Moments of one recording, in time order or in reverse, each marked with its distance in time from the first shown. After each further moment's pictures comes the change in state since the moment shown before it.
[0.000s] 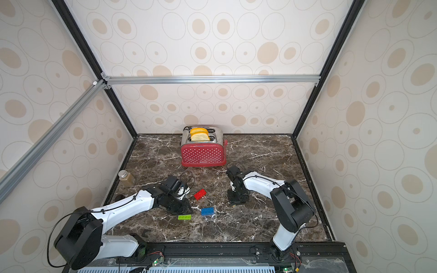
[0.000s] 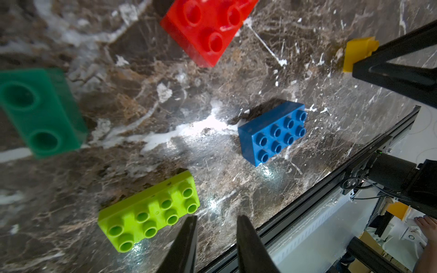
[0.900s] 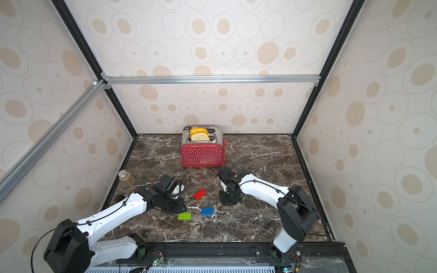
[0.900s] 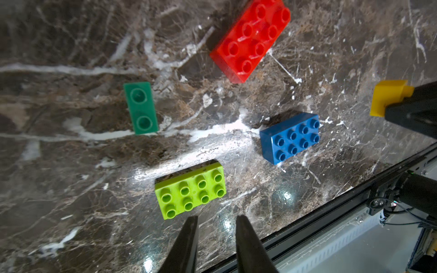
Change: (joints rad) left arm 0.000 -0.132 0.027 -0.117 -0.184 -0.005; right arm 0.166 -0.085 0.074 -0.036 -0.010 0.058
